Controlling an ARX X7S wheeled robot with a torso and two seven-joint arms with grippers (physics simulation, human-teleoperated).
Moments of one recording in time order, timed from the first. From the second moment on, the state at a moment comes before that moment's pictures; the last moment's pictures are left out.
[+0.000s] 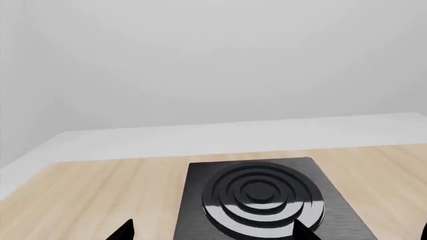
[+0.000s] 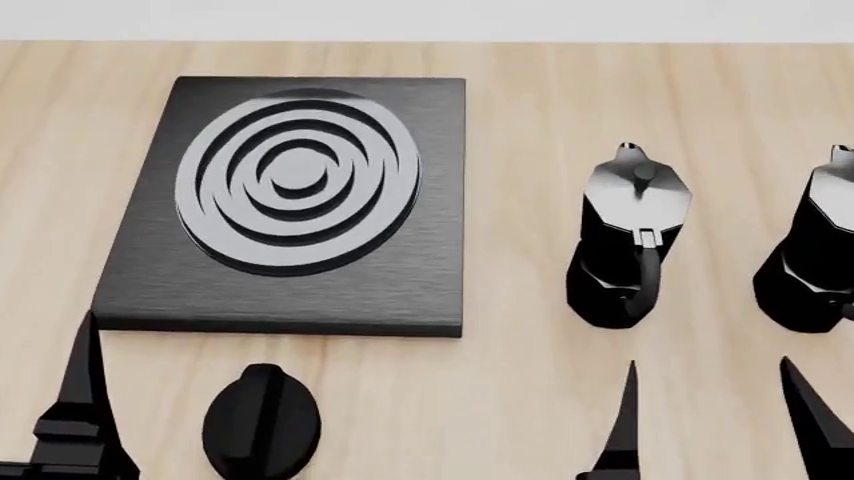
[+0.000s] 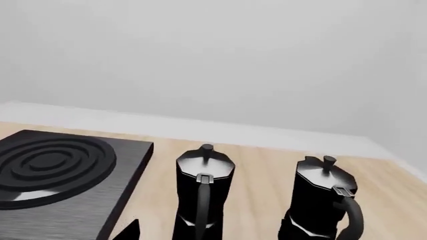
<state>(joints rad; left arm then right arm) -0.16 -0.50 0.17 0.95 -0.57 -0.71 -0.63 -0.06 0.52 0.00 -0.61 0.40 0.28 0.27</state>
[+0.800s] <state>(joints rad) -0.17 -0.53 0.19 0.94 -0.60 -0.70 -0.66 -0.11 0.60 0.24 -0.47 0.59 0.18 0.16</state>
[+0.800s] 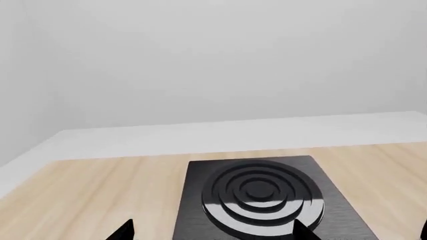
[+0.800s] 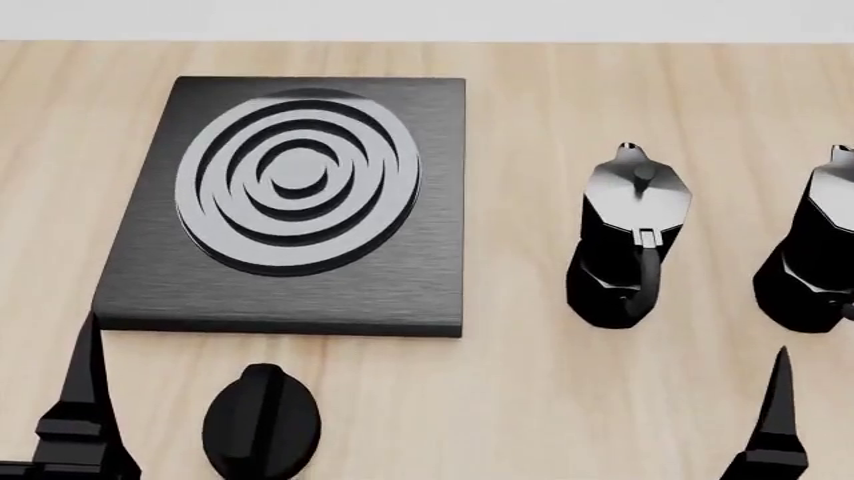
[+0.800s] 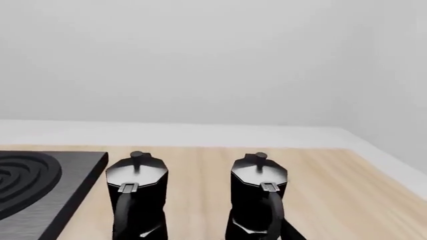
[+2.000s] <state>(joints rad) -0.18 -0.55 0.21 0.93 -0.61 -0.69 -0.70 0.27 0.67 0.14 -0.01 0.60 0.28 0.06</state>
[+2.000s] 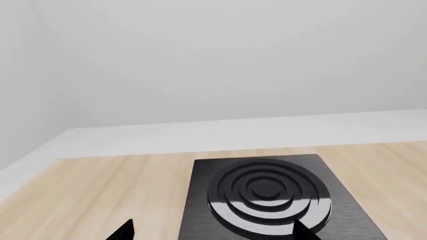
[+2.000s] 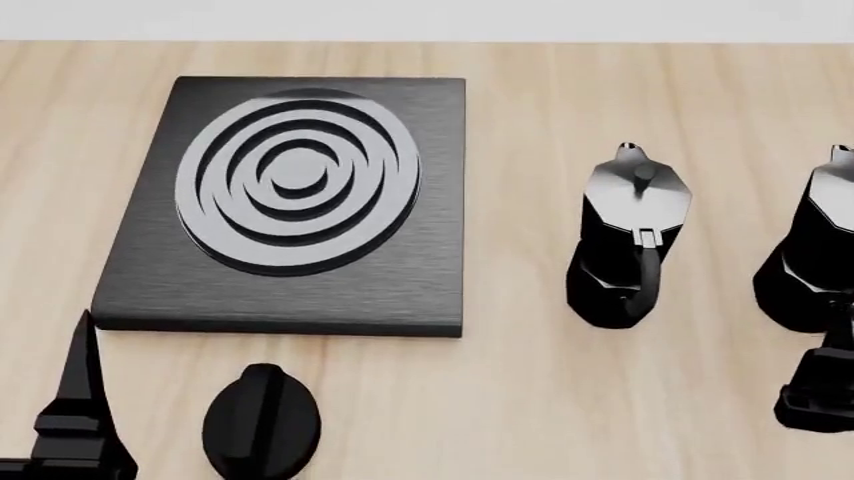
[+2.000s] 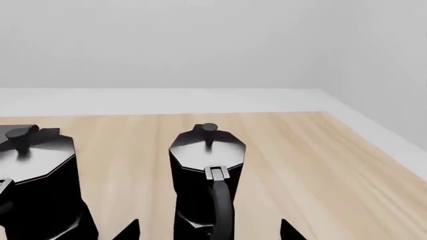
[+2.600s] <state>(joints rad) -0.19 -0.56 0.22 0.93 -0.62 -0.68 -0.72 0.41 0.66 0.06 0.16 0.53 0.28 0.04</state>
